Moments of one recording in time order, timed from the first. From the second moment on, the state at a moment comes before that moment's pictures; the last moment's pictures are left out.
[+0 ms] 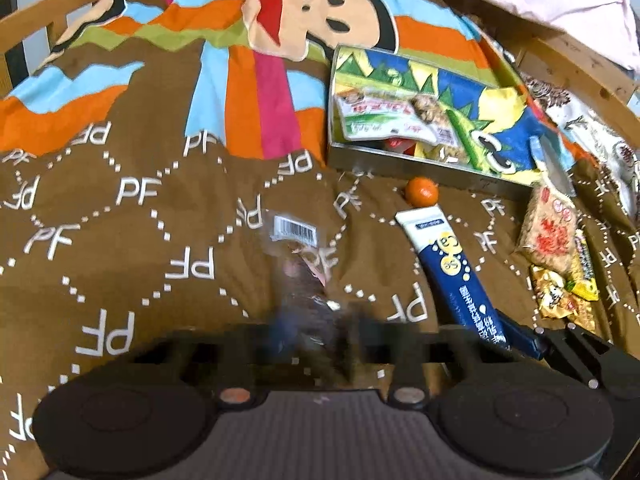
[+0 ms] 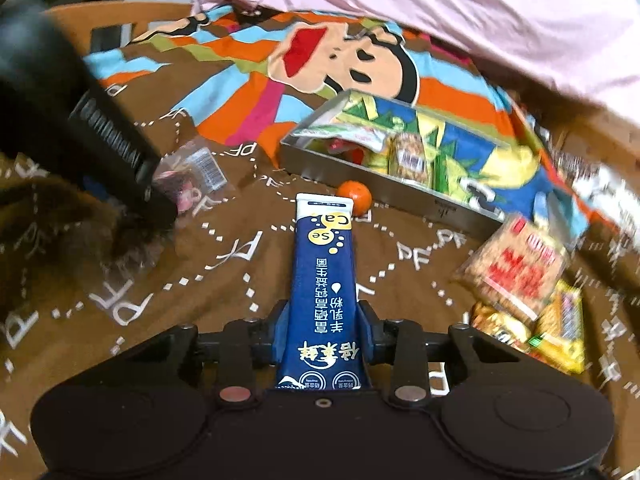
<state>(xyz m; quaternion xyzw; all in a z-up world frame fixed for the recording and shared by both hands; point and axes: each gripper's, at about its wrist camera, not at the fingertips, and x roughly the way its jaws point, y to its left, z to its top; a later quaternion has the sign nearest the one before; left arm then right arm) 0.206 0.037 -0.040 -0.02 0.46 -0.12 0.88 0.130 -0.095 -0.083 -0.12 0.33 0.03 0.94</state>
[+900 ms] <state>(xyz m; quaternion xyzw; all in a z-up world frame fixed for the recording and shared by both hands) 0.223 0.030 -0.063 -0.03 0.48 -0.13 0.87 0.133 -0.097 -0.093 -0.10 0.35 0.03 0.93</state>
